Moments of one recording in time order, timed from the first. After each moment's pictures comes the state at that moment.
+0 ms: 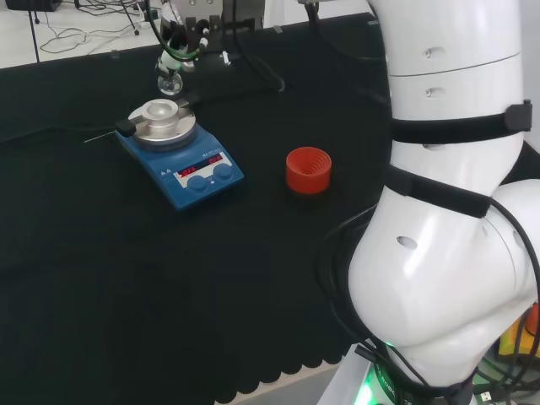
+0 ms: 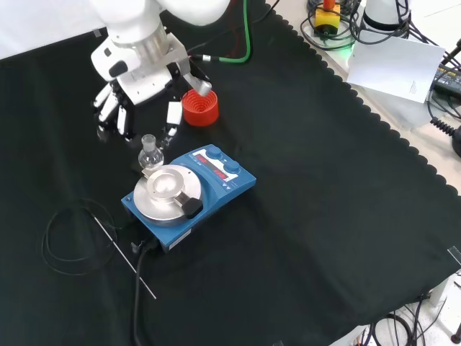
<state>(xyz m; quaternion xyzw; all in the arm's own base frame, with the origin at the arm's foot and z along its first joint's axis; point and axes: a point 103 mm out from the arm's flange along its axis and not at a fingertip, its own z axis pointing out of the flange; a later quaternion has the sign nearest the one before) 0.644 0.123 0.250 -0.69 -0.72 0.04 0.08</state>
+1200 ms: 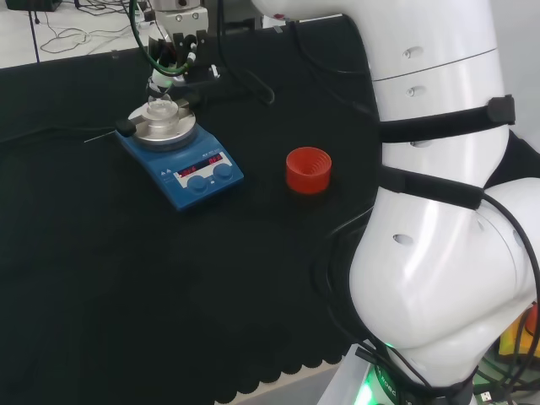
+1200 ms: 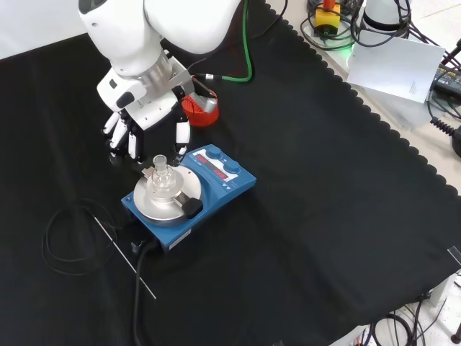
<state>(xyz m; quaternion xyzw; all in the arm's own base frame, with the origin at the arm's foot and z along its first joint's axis) 0.645 0.145 0.221 -0.67 -0.73 0.07 0.10</state>
